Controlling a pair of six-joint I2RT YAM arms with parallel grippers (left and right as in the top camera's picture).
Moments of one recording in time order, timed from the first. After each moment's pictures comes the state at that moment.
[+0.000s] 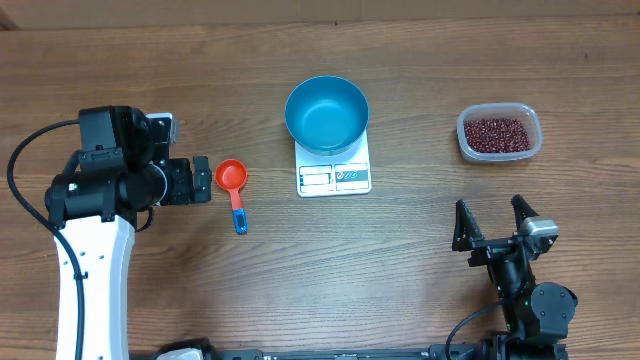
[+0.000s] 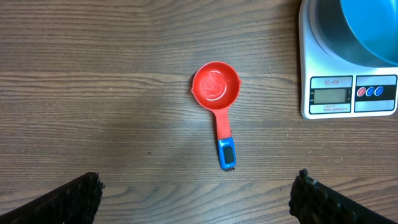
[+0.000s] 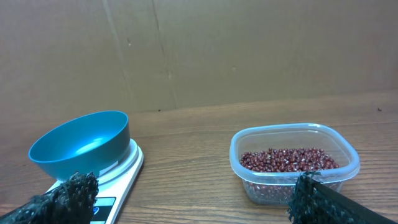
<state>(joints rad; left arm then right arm) 0.14 1.28 1.24 -1.07 0.15 0.06 -0.11 0.01 0.02 -0.02 -0.25 0.15</state>
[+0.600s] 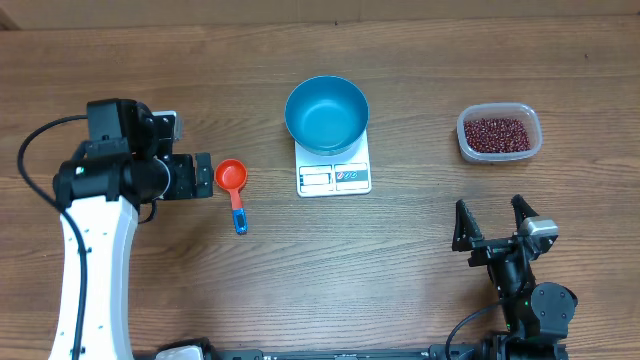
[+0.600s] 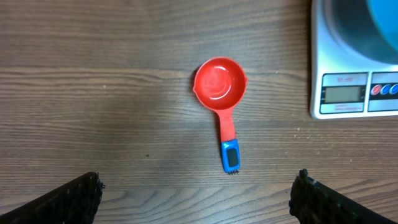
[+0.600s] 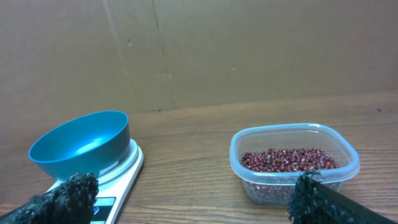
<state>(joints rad) 0.14 1.37 1.24 -1.05 0.15 0.06 -0.11 0.01 0.02 -0.02 -0.25 0.15</state>
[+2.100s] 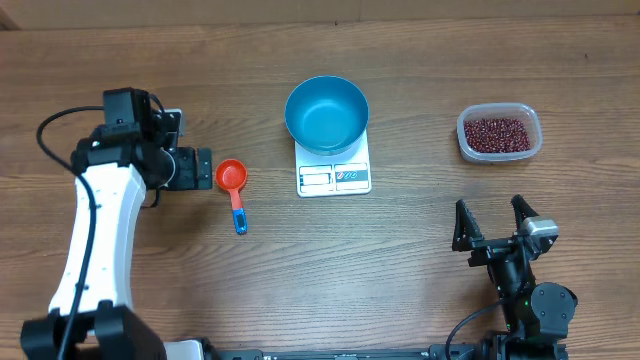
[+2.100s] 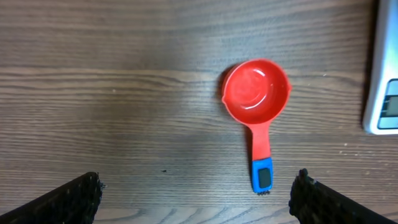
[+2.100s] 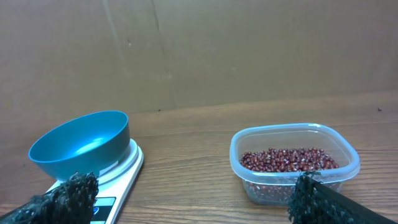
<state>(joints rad) 0.14 1.54 1.24 -0.97 0.08 0.08 -0.11 0.01 0.02 -0.02 -0.25 0.15</state>
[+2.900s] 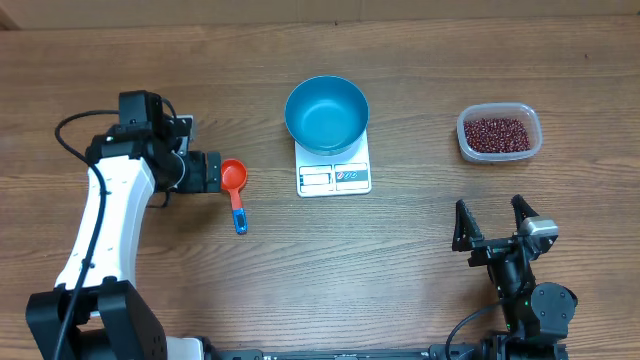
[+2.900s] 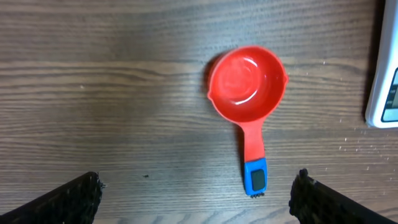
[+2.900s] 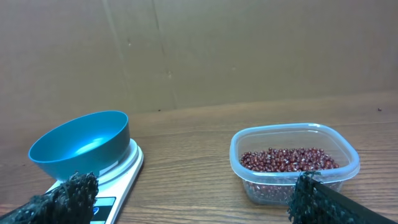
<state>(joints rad) 0.12 1.59 1.21 -0.94 0.11 0.08 -0.11 0.01 0.02 -0.02 -0.25 0.15</state>
